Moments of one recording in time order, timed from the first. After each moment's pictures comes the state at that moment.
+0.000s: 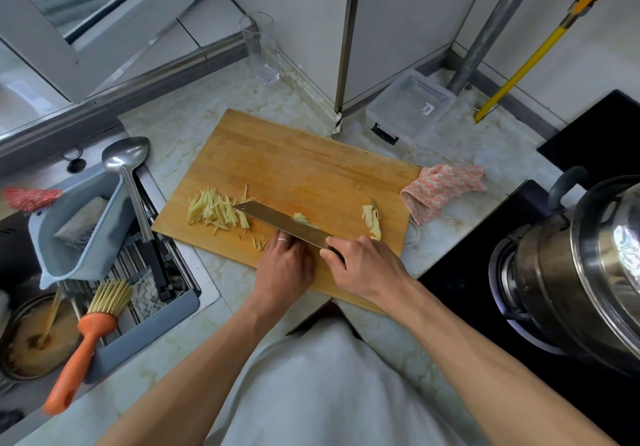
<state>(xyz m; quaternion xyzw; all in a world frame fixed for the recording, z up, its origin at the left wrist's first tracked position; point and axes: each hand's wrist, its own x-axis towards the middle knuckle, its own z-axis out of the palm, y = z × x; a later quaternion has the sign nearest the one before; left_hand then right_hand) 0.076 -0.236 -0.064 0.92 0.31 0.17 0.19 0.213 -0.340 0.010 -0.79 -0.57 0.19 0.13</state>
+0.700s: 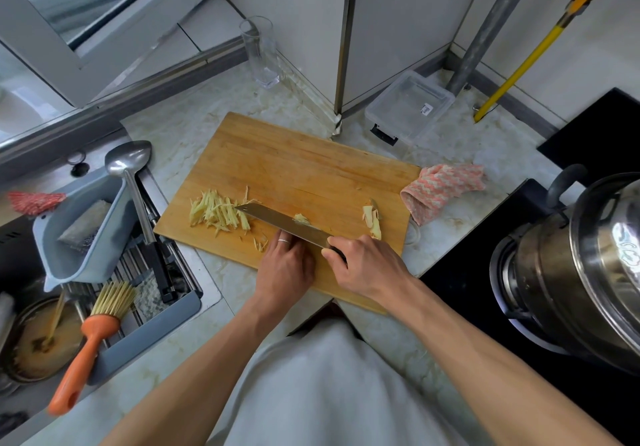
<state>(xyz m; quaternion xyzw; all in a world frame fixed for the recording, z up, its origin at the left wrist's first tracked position) 0.075 -0.235 -0.064 0.92 0.31 0.16 0.19 0.214 -0.340 0.011 -0.79 -0.57 0.20 0.12</state>
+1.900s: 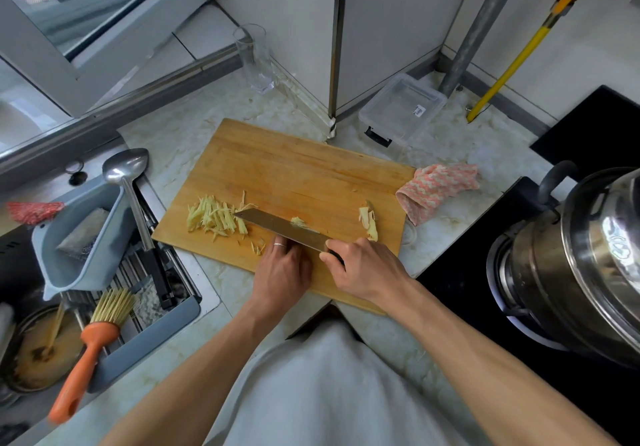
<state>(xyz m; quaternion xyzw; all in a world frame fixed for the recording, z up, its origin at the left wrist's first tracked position) 0.074 -0.236 -0.063 0.92 0.32 0.13 0.20 0.215 -0.346 0.012 -0.79 -0.56 0.20 0.12</state>
